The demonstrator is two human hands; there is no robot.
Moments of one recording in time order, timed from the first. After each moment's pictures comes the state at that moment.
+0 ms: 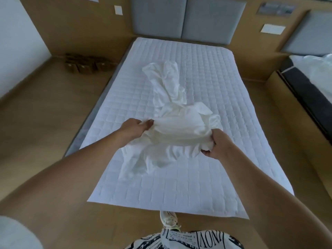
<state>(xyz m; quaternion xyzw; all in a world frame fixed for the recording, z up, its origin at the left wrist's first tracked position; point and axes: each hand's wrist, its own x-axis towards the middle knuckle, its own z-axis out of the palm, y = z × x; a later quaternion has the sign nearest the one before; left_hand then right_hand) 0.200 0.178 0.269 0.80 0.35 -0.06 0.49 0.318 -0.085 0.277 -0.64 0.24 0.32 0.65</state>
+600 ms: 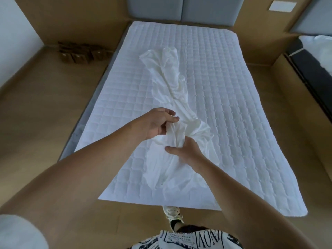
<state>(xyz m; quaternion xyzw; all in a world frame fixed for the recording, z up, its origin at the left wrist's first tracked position) 0.262 0.126 0.284 0.60 0.29 -0.12 0.73 0.278 -0.038 0.218 -0.81 -0.10 0.34 0.47</state>
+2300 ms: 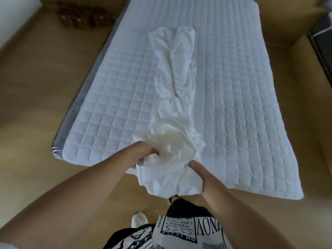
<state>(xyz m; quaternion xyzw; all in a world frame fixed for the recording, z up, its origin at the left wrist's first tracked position) 0.133 0.099 0.162 0.62 0.49 -0.32 0.52 0.197 -0.103 0.143 -0.62 0.26 0.54 0.51</state>
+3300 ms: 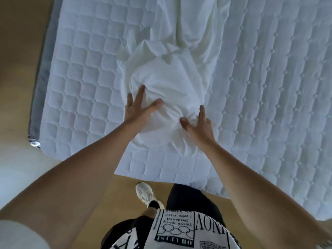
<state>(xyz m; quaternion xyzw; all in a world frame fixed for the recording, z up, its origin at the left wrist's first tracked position) 0.328 0.182 0.007 0.69 0.52 -0.17 0.47 0.418 -0.018 -0.019 -0.84 0.02 0.47 0.26</state>
